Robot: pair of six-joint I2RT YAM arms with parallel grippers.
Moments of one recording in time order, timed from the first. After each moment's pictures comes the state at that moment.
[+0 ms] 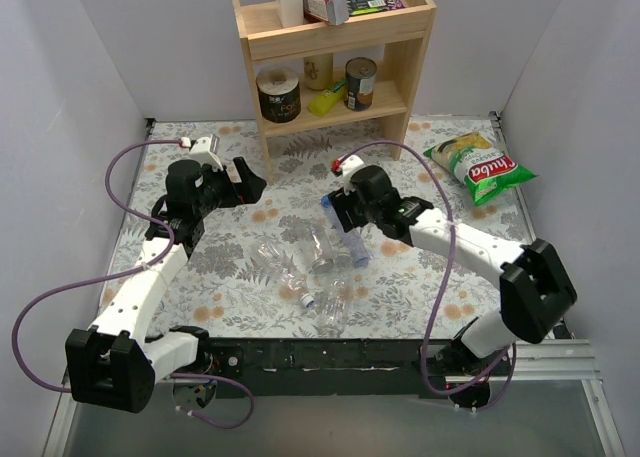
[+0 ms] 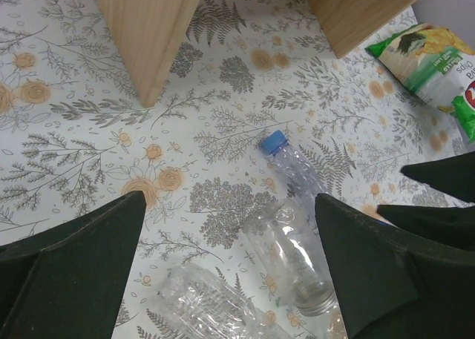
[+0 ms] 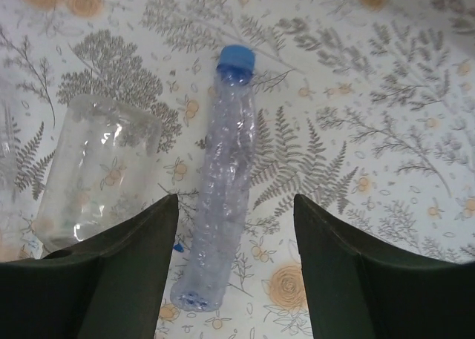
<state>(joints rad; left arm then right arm) -0.18 1.10 0.86 -0.11 0.23 -0.37 0.74 1.43 1.03 -0.22 0.14 0.02</state>
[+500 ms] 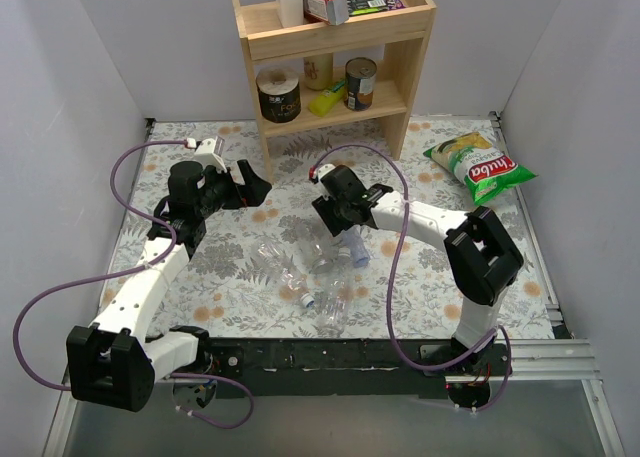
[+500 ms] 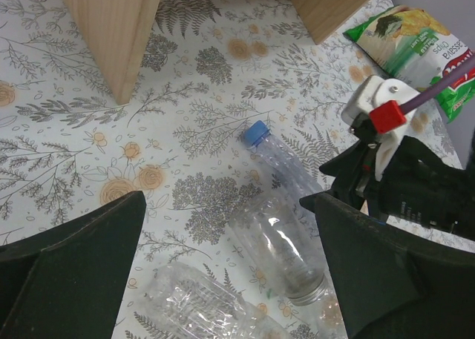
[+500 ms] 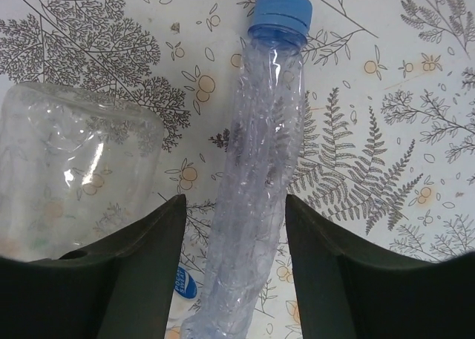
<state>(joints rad) -0.19 1.11 0.84 -0.08 0.31 -0.37 0.80 1.80 1.28 -0.41 0.15 0.04</state>
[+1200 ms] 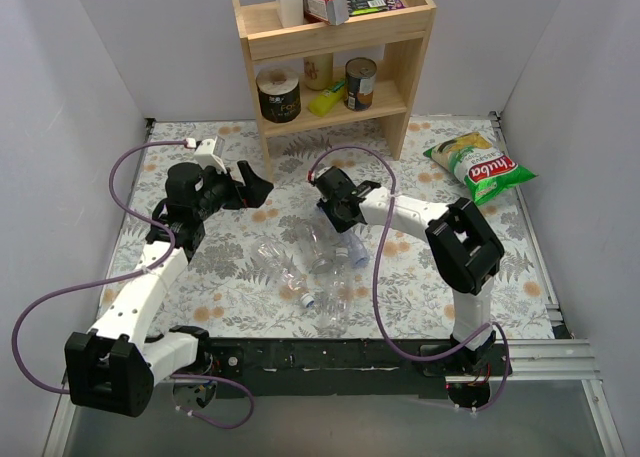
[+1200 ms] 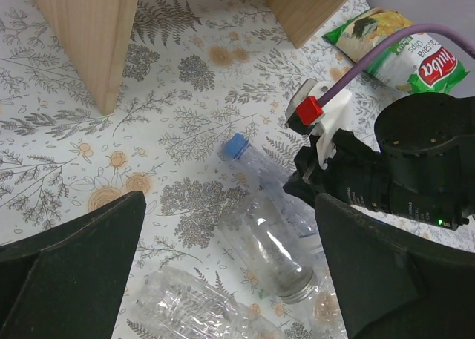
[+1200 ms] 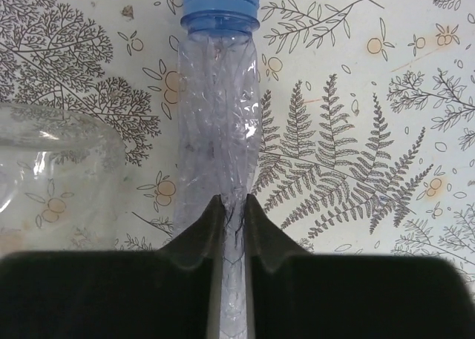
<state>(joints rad) -0.19 1.08 0.83 -0.05 0.35 -0.37 0.79 1.94 1.38 -0.50 0.22 0.08</state>
